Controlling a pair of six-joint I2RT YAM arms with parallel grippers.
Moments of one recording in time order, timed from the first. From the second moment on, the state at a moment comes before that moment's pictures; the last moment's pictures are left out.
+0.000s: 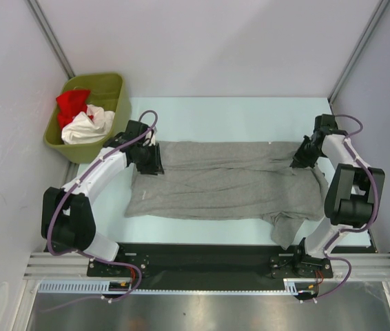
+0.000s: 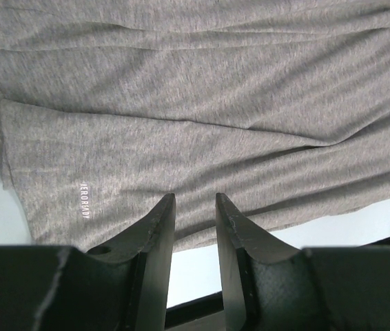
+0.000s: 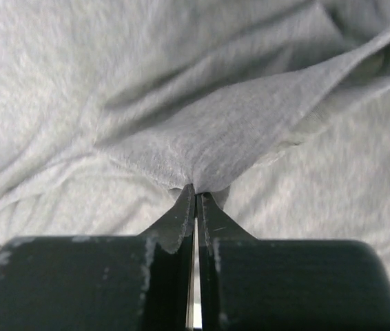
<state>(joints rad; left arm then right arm) -0.28 1.50 1.14 -0.71 0.18 -0.33 -0.17 1.73 1.26 -0.71 -0.16 0.43</state>
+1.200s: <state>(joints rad) -0.27 1.50 1.10 -0.70 0.19 -0.33 -0.04 1.46 0.99 -0.76 -0.18 0.77</state>
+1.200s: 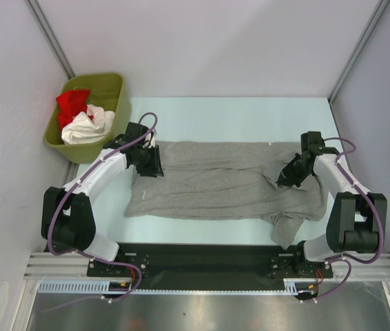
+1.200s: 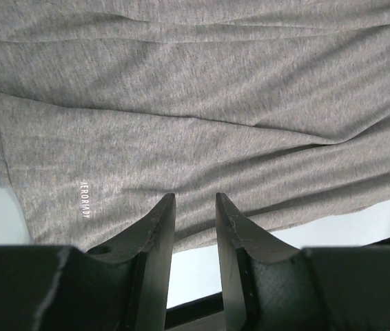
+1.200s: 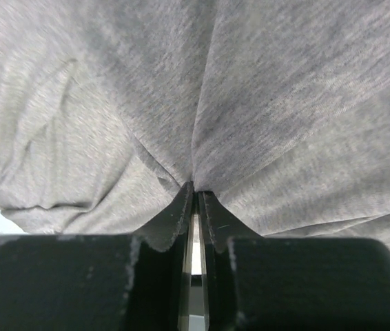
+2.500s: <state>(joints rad) -0.89 2.21 1.57 -0.01 0.47 -0.82 -0.45 1.45 0.81 -0.42 -0.29 0.20</state>
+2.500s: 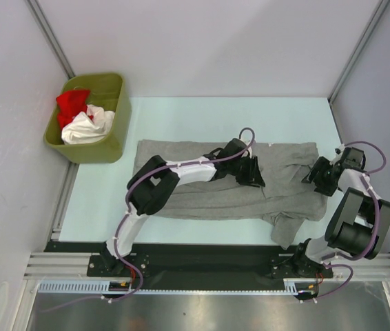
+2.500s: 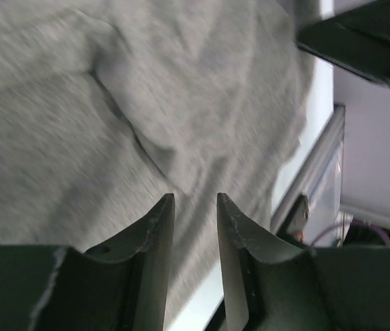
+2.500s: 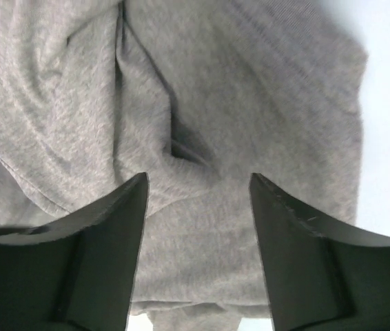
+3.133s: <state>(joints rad) -0.95 2.37 1.69 0.00 0.36 -0.97 -0.44 1.54 0.81 -0.38 -0.36 0.16</state>
